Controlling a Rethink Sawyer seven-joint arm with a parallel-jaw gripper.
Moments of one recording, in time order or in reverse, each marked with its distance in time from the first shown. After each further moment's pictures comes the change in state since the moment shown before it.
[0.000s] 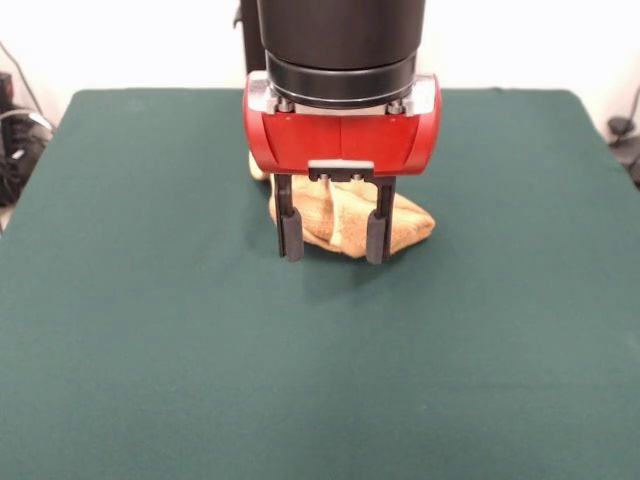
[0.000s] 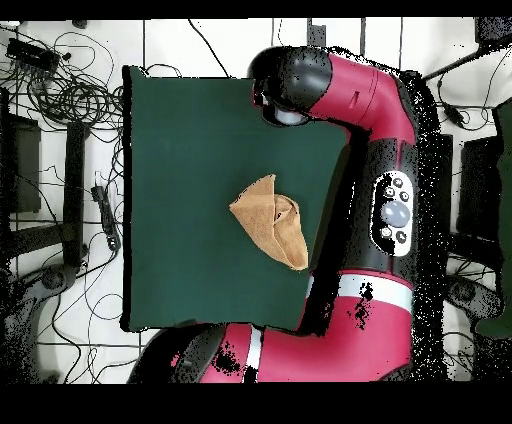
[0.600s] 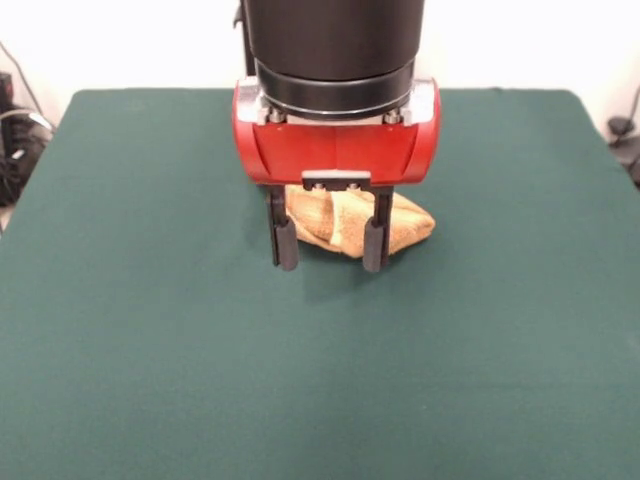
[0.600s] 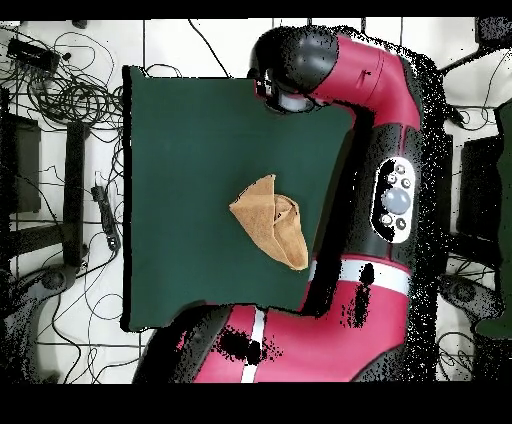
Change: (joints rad) arm -0.006 0.092 -0.001 -0.209 -0.005 0.165 0.000
